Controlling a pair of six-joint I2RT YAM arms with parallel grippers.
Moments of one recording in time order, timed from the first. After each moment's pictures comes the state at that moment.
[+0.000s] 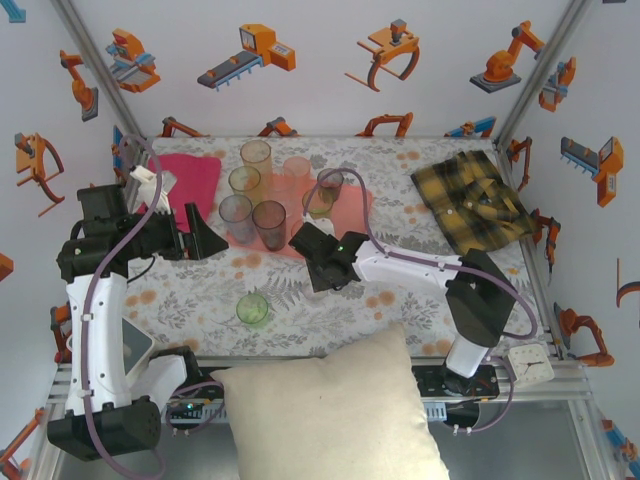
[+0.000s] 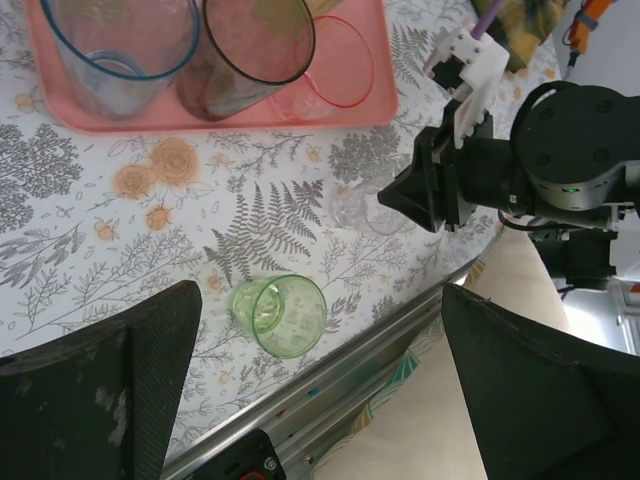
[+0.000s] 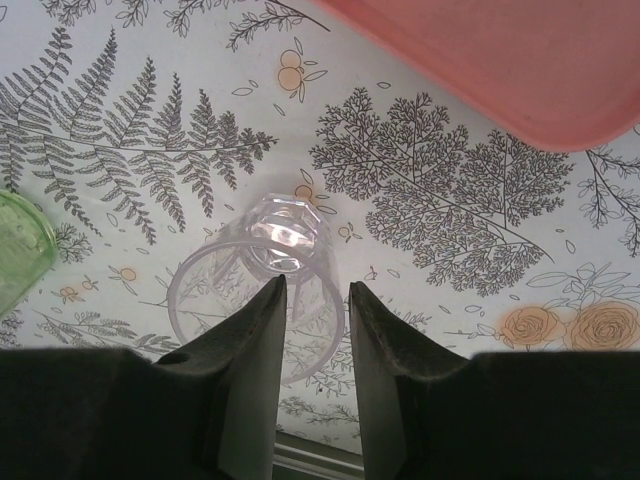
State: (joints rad) left arm 0.11 0.98 1.20 -1.05 0.76 0.02; right arm 1.01 1.72 1.24 -0.68 0.20 0.64
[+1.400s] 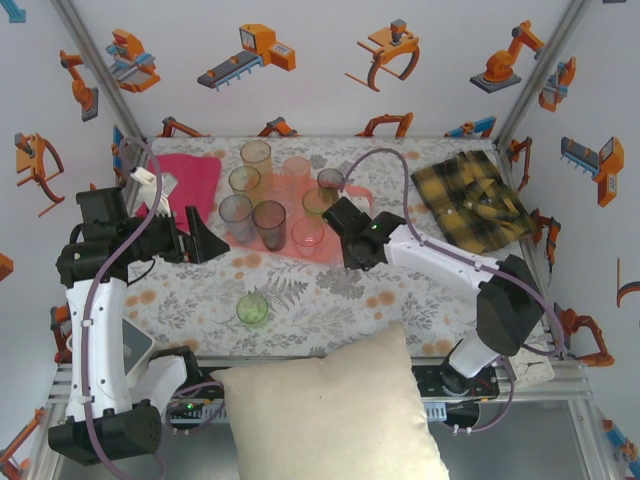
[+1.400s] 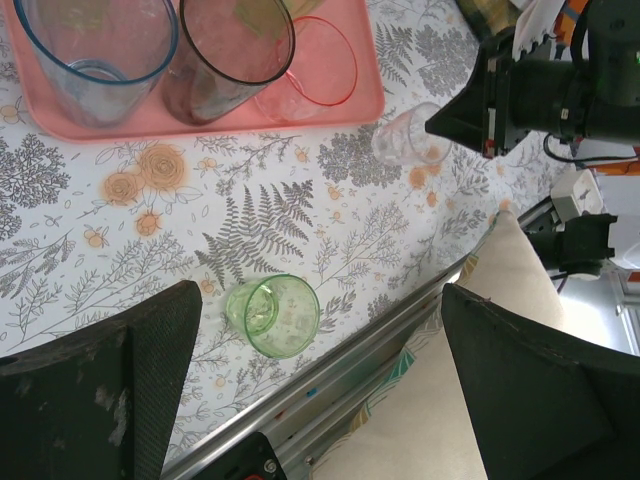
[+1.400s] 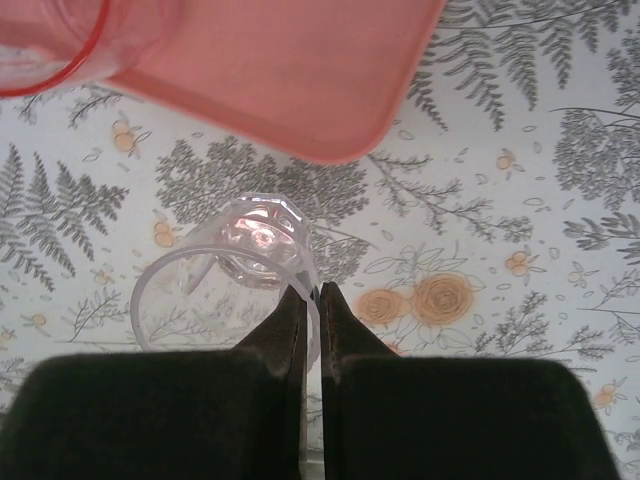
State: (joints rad) left arm 0.11 0.95 1.19 -1.05 0.78 0.04; right arm 0.82 1.59 1.23 -0.79 0.28 0.56
